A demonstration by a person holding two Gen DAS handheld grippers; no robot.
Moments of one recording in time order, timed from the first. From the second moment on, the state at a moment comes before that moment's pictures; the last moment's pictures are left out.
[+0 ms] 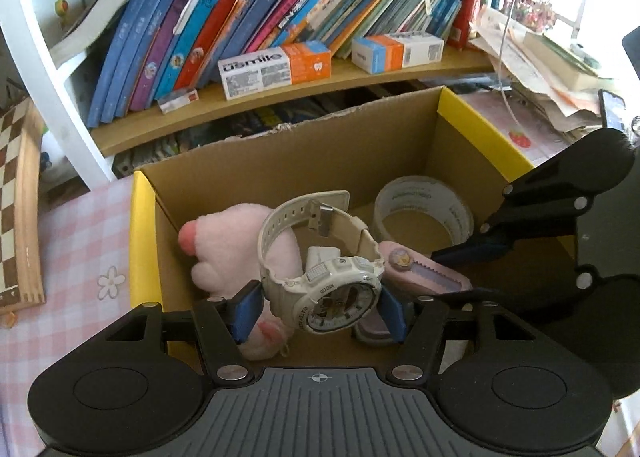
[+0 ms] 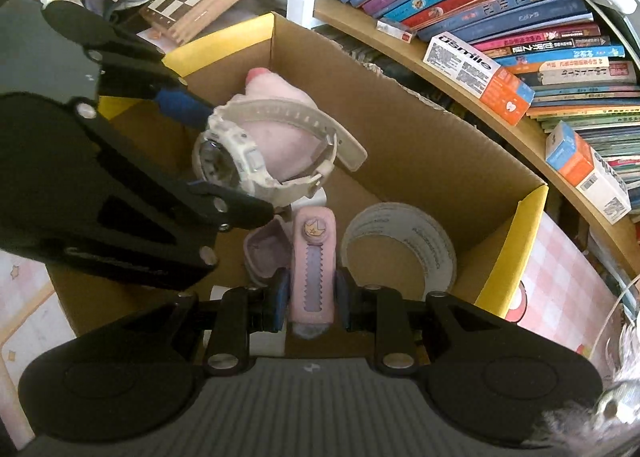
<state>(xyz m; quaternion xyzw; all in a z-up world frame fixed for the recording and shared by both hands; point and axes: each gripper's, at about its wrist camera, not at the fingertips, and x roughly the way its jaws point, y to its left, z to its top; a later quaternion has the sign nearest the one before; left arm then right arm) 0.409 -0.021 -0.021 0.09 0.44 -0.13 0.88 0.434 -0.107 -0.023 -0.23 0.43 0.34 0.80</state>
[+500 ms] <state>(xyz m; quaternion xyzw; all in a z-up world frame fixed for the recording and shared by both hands) 0.369 0.005 0.036 0.03 0.34 -0.09 0.94 0.435 -0.121 -0.003 -0.17 0.40 0.36 0.82</state>
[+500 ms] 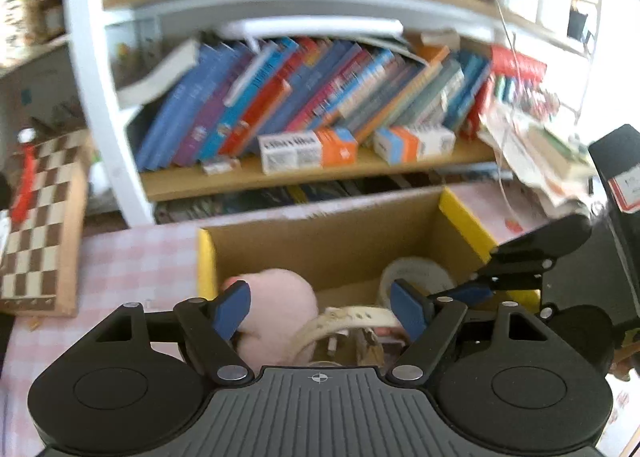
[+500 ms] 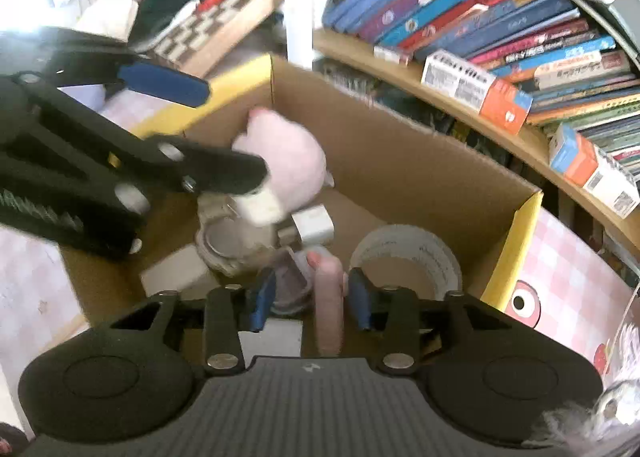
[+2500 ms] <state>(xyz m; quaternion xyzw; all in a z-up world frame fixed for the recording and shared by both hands) -0.006 0.016 0.021 0.01 0.26 0.04 0.97 0.038 -0.166 0.008 -0.04 0.29 0.12 0.95</state>
